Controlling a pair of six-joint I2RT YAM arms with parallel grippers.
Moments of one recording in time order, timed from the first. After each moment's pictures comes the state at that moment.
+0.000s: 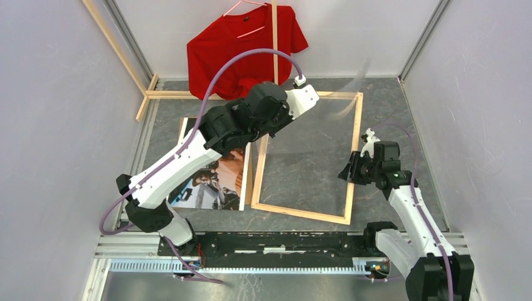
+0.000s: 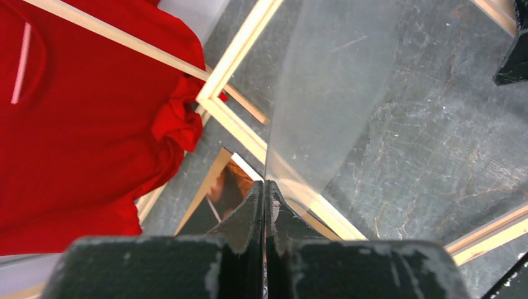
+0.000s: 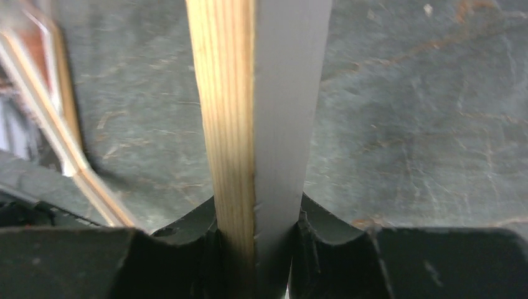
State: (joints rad) left arm -1.03 1.58 1.95 -0.93 -0.37 0.31; right arm 0.06 0.88 0.59 -0.56 -0.38 0.29
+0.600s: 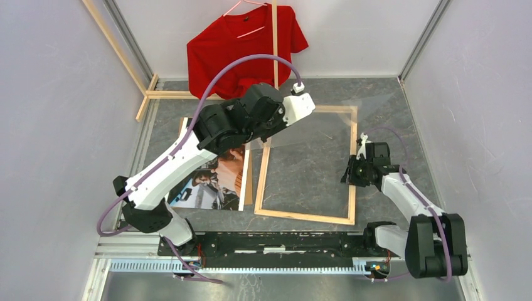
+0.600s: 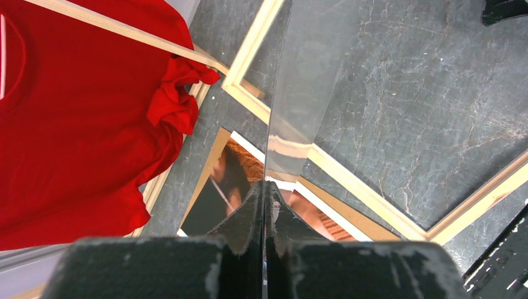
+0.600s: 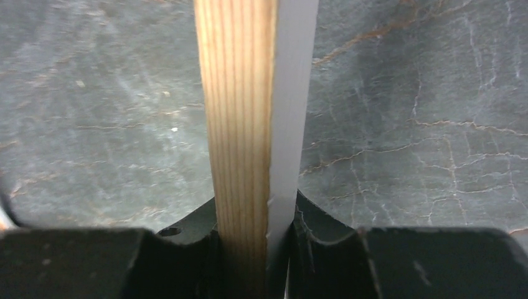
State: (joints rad) left arm -1.03 1.58 2.01 -1.08 -0.33 0.37; right arm 0.06 1.11 0.52 -0.43 -0.24 0.26
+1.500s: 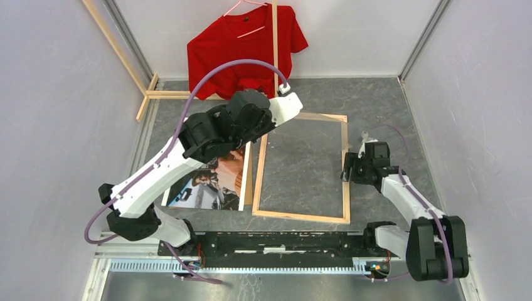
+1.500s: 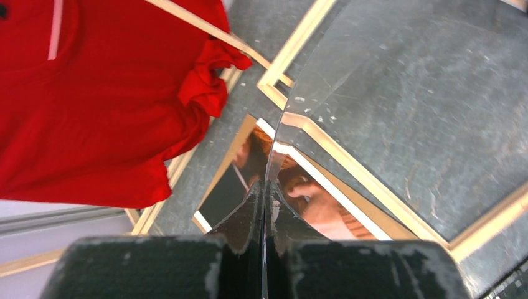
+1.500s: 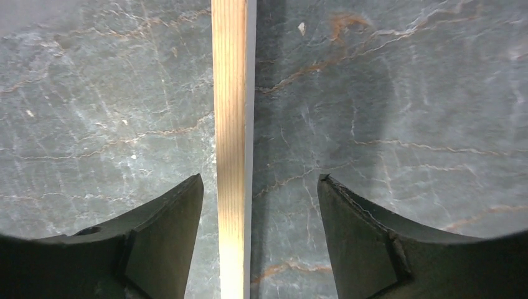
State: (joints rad) left arm -1.03 1.46 1.88 -1.03 -0.41 0.38; right arm 0.07 1.15 0.49 -0.33 -0.10 0.19
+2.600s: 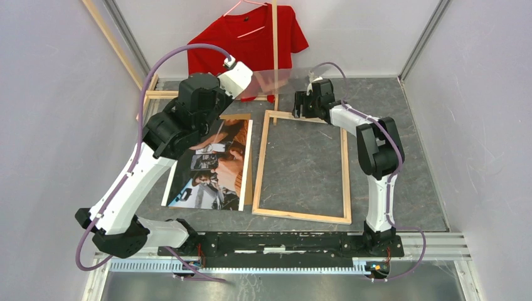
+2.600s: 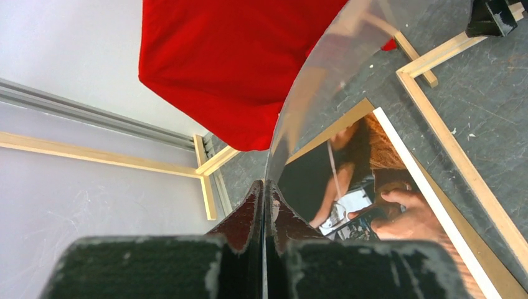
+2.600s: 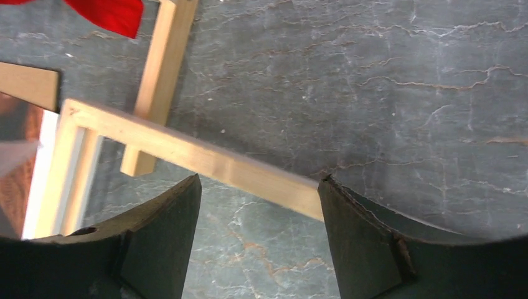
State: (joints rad) left arm -0.73 1.29 1.74 -0.82 -0.54 0.48; right arm 0.33 2.10 1.53 -0.10 -0.10 0.24
